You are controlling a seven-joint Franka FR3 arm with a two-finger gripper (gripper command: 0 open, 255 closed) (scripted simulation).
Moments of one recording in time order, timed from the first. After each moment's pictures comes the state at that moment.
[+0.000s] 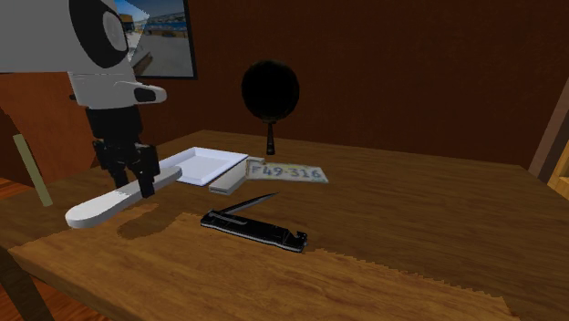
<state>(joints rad) 0.36 0.21 0.06 -1.92 -0.02 2.10 0.73</state>
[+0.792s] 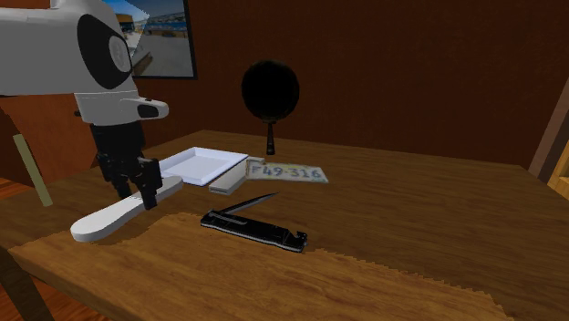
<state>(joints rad) 0.36 0.24 0.06 -1.95 -0.03 2.16 0.73</state>
